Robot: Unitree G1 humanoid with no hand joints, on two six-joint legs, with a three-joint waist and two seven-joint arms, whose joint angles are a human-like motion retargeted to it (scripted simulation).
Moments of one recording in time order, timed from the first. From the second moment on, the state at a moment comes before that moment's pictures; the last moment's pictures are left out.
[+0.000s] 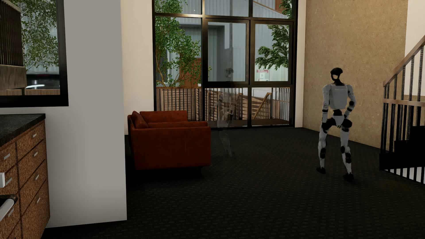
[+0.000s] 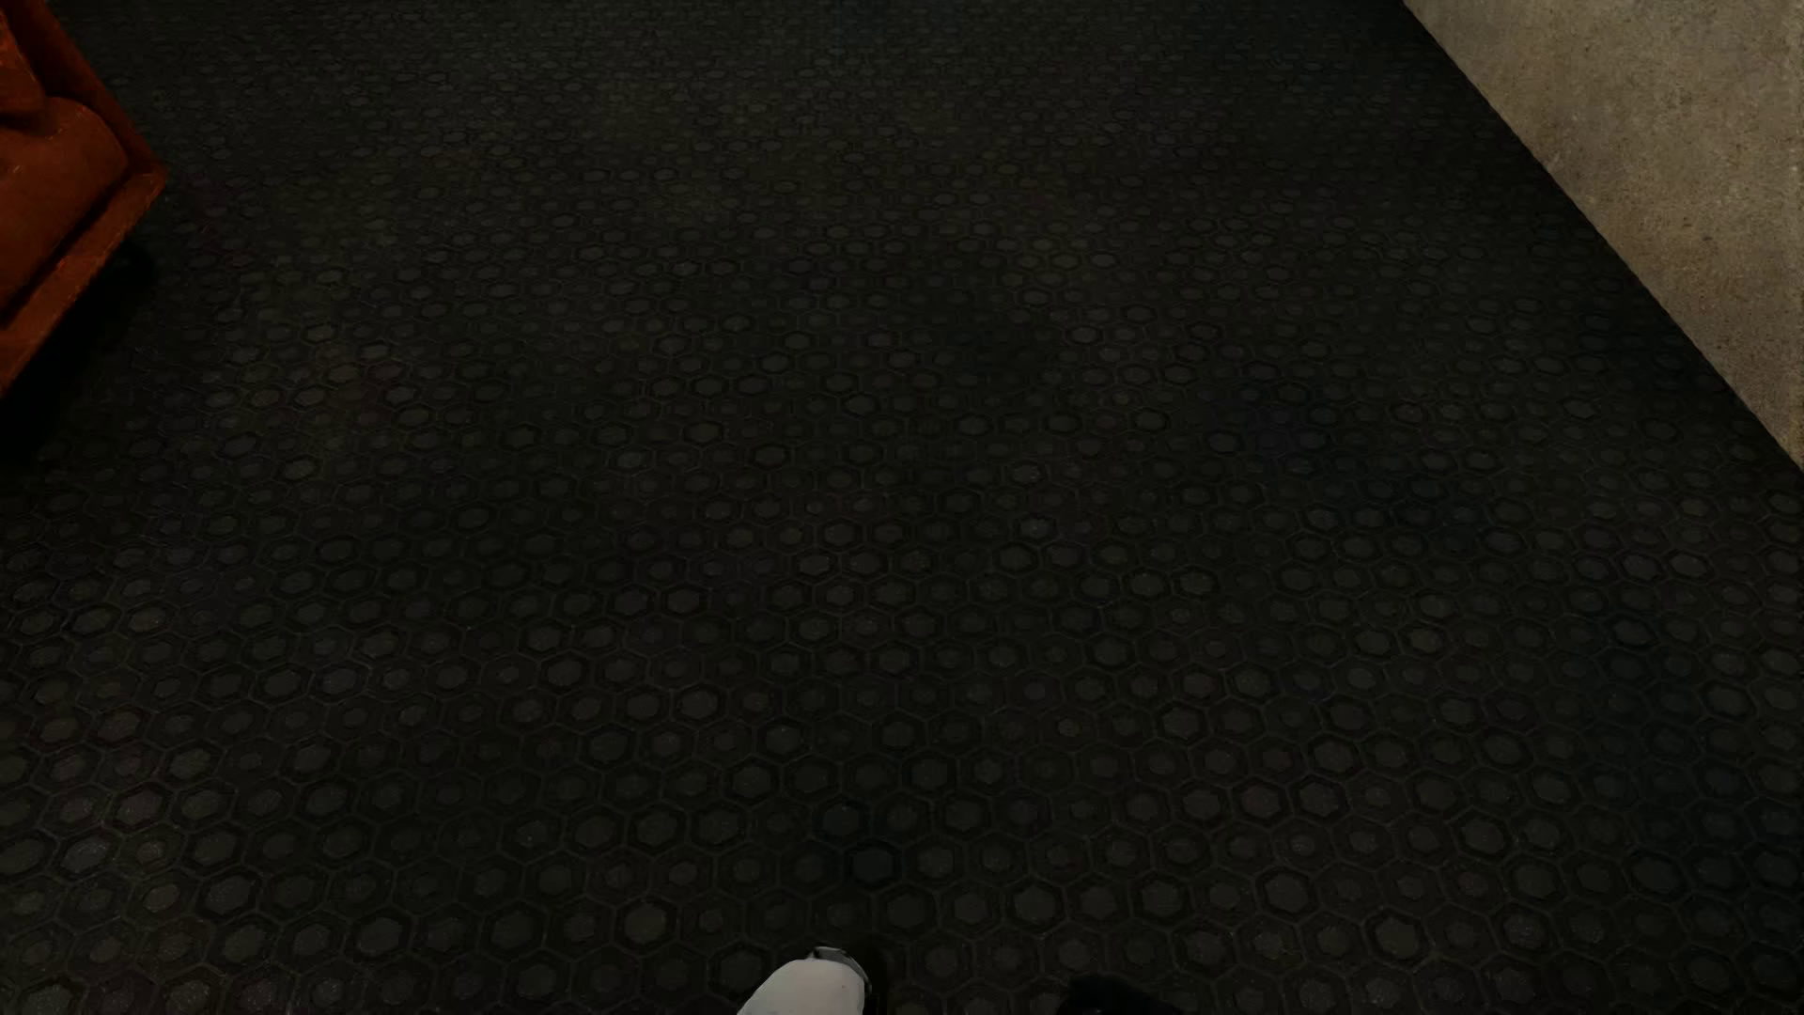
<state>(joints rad) -0.50 0.14 0.14 0.00 0.10 0.02 0.00 0.00 0.11 0.54 0.47 0.38 0.04 -0.03 -0.45 0.26 -0.33 0.00 0.00 -0.45 0.65 0.91 0.73 0.00 0.00 0.00 0.00 0.00 0.00</state>
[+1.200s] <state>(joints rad) -0.15 -0.22 -0.12 0.06 0.14 0.10 0.00 0.00 0.06 1.29 0.59 0.28 0.13 0.08 0.04 0.32 -0.40 0.00 0.00 -0.69 0.58 1.04 0.96 0.00 0.00 0.00 0.00 0.00 0.00</state>
